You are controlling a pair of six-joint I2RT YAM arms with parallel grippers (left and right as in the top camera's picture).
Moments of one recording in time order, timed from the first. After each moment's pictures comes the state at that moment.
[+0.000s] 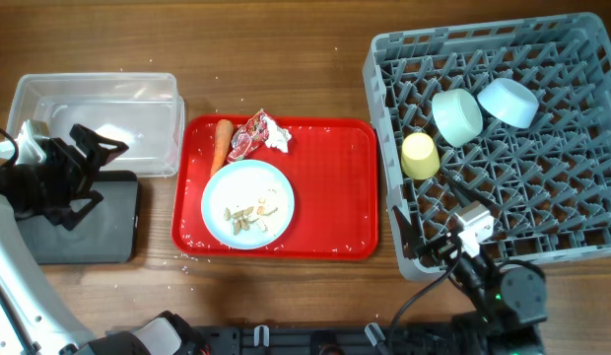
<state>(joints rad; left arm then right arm) 0.63 1.39 1.51 -1.53 0.60 -0.23 0.20 0.03 0.16 -0.15 -0.29 -0.05</state>
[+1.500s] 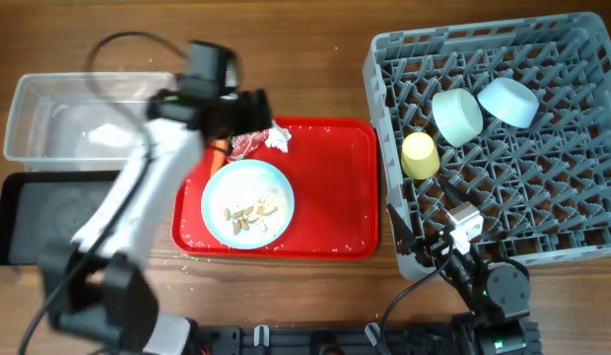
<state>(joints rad) -0.25 1.63 1.34 -0.77 0.08 -0.44 0.20 0.02 0.01 0.02 -0.29 -0.01</state>
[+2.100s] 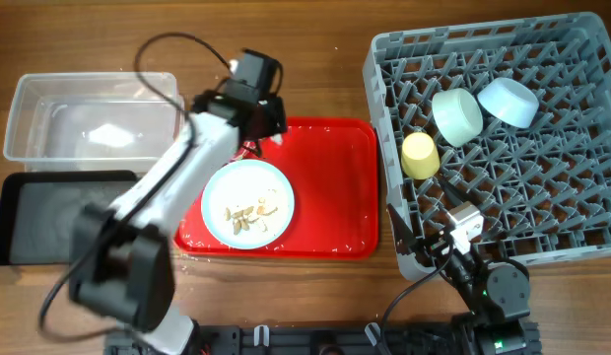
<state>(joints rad) -0.38 1.76 1.35 -0.68 -0.03 -0.51 0.20 0.02 0.01 0.02 -0.29 -0.01</state>
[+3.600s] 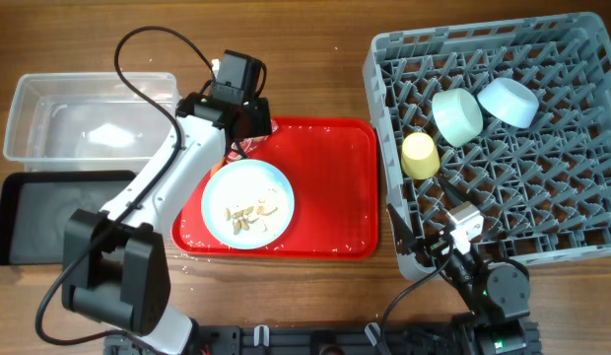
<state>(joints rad) -0.33 1.74 1.30 -0.66 -0.18 -0.41 0.20 0.02 0.01 0.02 -0.29 -0.01</state>
